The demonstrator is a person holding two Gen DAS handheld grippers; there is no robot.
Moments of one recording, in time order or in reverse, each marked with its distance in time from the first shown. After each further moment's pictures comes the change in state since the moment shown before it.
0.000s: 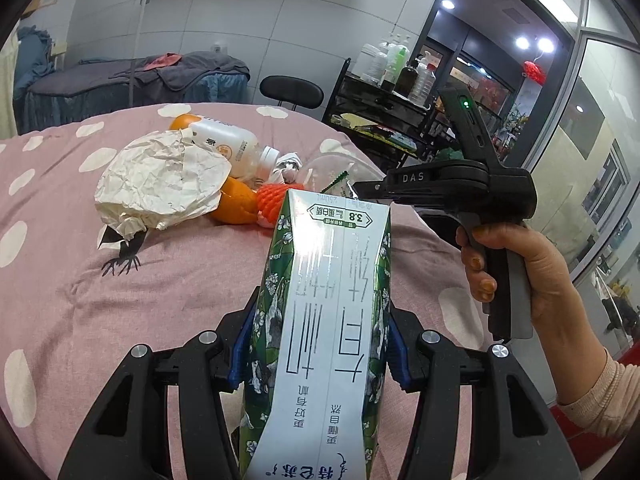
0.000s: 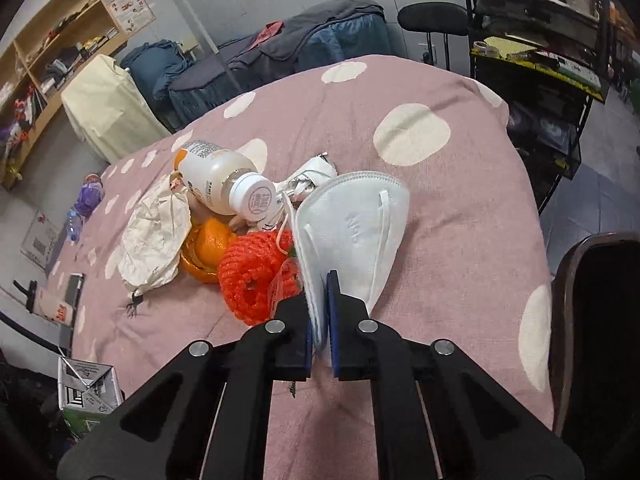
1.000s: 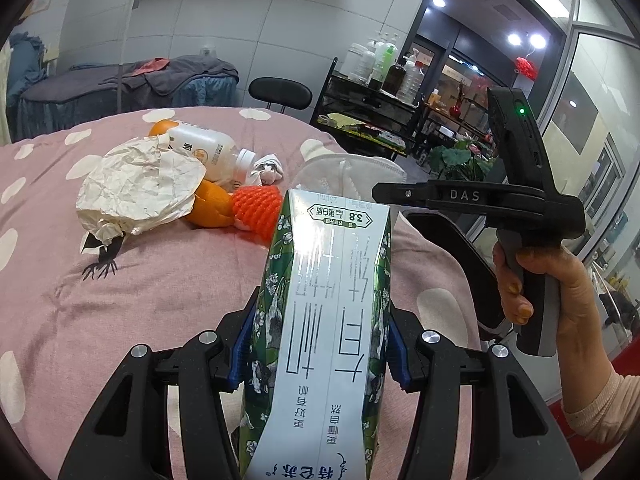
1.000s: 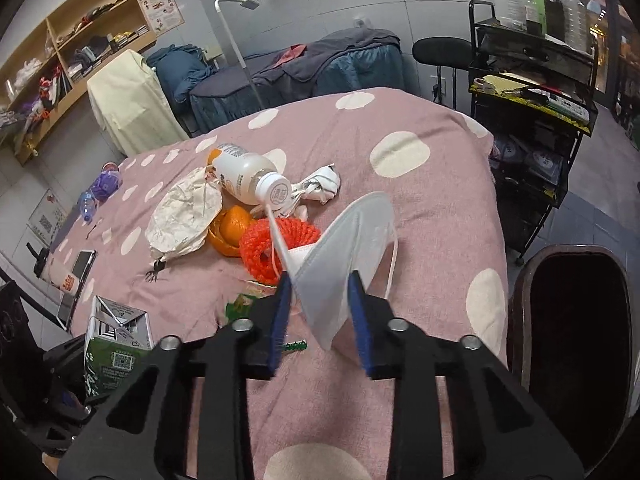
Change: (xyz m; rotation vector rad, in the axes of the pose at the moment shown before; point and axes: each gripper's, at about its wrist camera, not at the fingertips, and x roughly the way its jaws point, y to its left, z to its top) left arm 0.004 -0.021 -0.001 0.020 0.000 -0.014; right arm -0.051 0.005 -0.029 -0.118 -0.039 -0.004
